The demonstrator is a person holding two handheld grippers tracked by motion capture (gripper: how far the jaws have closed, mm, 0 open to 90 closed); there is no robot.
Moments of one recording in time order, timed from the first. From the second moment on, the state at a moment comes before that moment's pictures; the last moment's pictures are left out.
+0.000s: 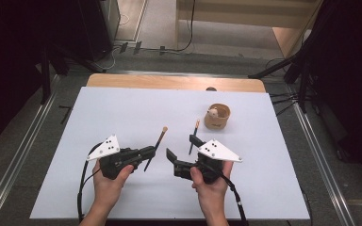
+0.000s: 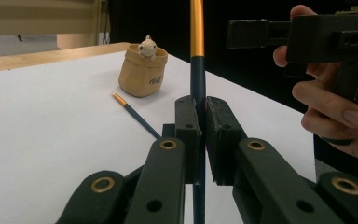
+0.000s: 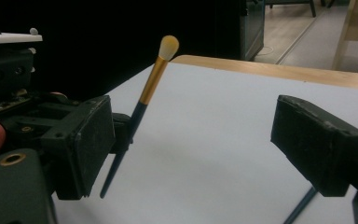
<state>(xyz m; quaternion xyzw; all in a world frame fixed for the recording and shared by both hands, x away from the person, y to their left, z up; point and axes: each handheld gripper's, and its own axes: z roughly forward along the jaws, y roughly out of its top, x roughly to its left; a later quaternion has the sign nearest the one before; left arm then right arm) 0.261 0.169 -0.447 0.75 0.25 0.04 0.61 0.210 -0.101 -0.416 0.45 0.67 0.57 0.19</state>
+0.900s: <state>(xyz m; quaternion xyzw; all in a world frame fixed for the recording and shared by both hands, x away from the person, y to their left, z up) 0.256 0.164 -0.447 0.75 0.23 0.05 0.62 0.221 -0.075 -0.422 0.50 0.61 0.61 0.11</state>
